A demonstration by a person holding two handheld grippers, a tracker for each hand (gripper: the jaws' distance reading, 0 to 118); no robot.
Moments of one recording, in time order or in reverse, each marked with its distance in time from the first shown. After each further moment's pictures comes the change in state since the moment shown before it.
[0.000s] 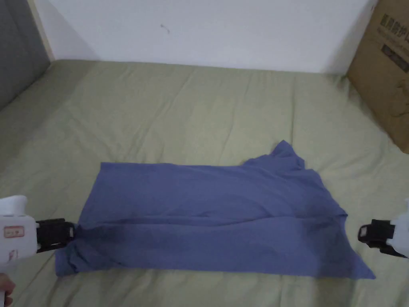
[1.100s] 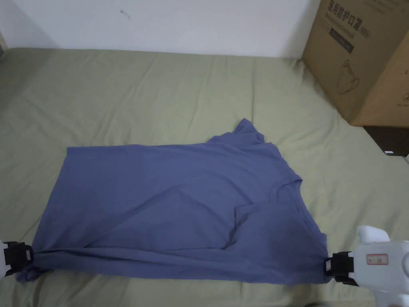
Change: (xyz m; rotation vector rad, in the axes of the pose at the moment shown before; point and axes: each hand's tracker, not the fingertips) left arm 0.009 -0.058 0.009 -0.071 -0.029 -0.010; right arm 0.026 -0.106 0.044 -0.160 -0.015 0.043
